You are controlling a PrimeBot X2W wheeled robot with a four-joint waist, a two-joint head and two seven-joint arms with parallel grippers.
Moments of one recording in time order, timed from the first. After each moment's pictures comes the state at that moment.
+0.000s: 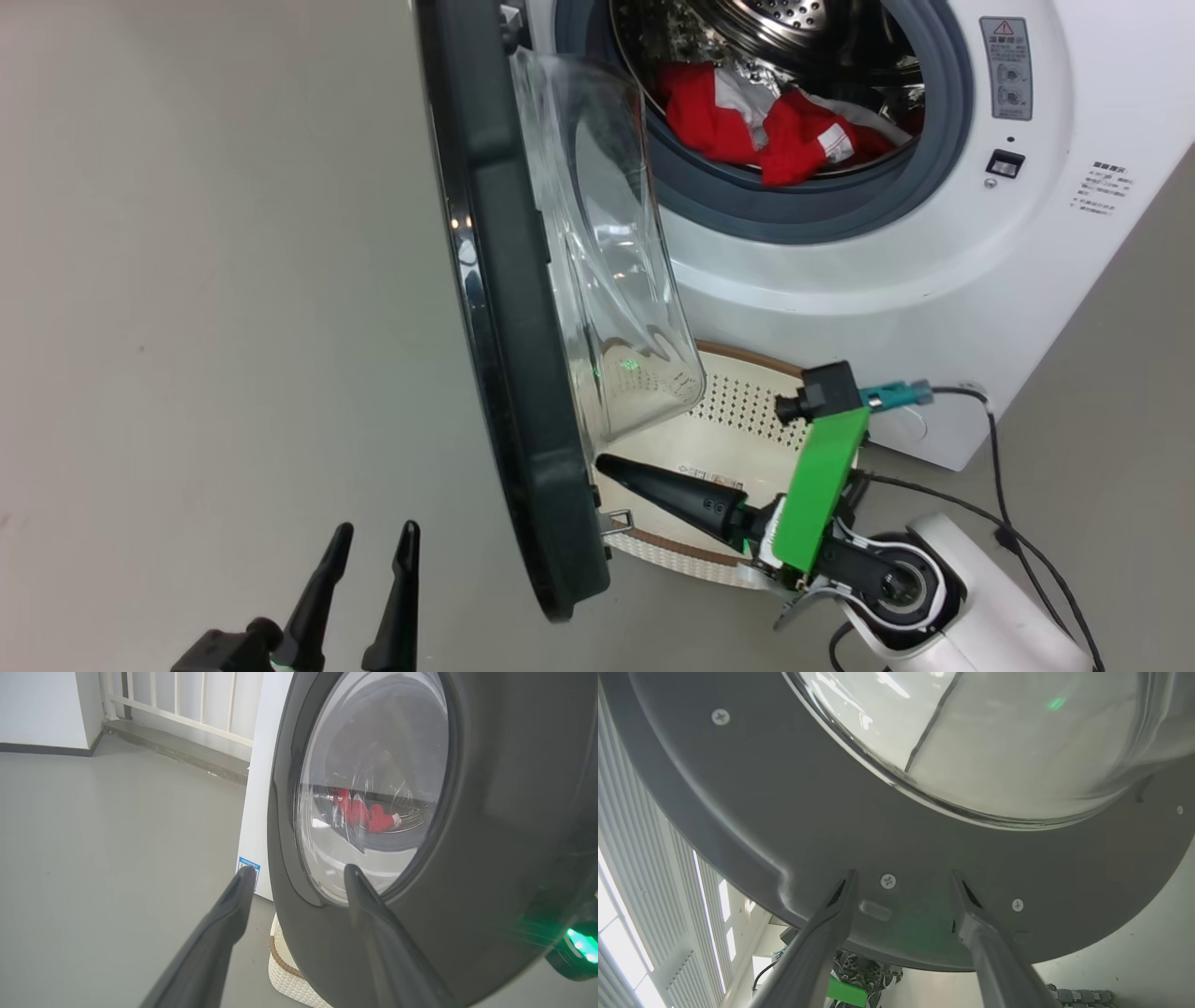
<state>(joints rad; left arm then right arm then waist) 0.00 0.04 -0.09 0.18 -0.41 -0.13 -0.25 -0.40 -0.09 0.47 0.29 1.59 0.12 0.55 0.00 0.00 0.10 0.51</state>
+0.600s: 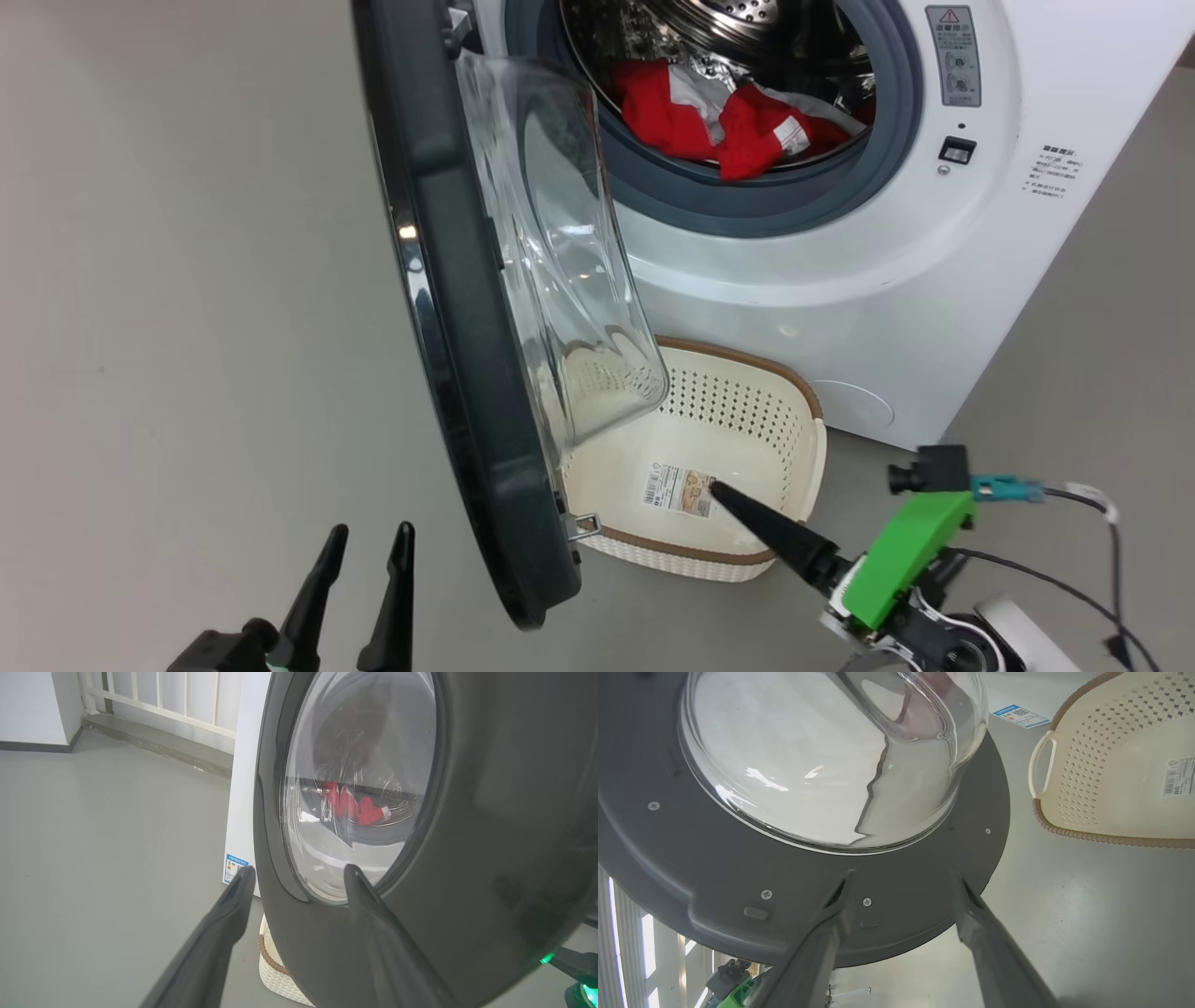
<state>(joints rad) 0.00 0.04 -0.09 0.19 -0.40 -0.13 -0.25 -0.23 -0.16 0.41 0.31 1.52 0.12 0.33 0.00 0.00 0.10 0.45</state>
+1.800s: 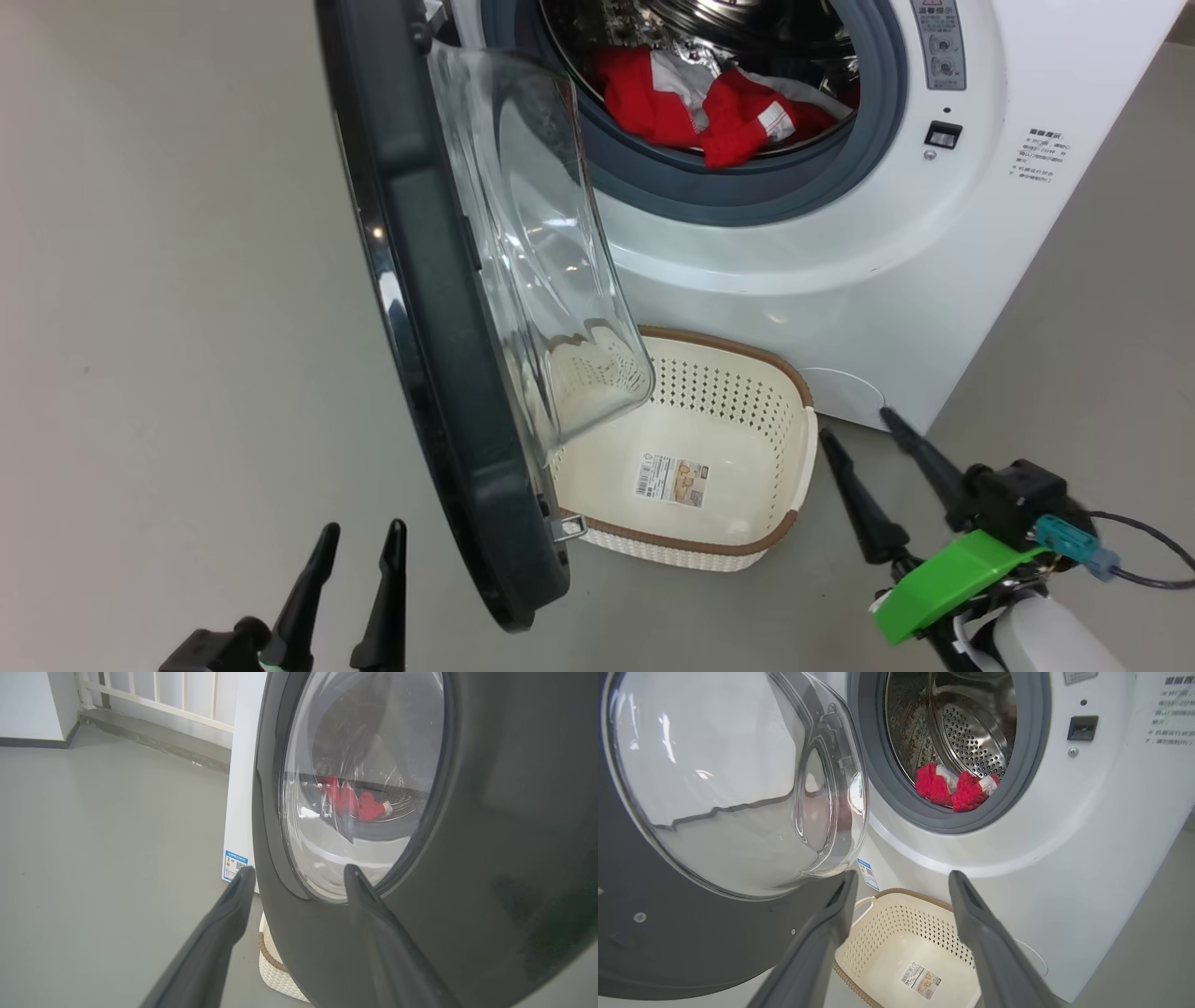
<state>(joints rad) 0.00 0.04 -0.07 0.20 -0.41 -0.13 -0.25 -0.20 -0.18 0.28 0.40 0.45 0.12 -0.25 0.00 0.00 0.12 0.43</state>
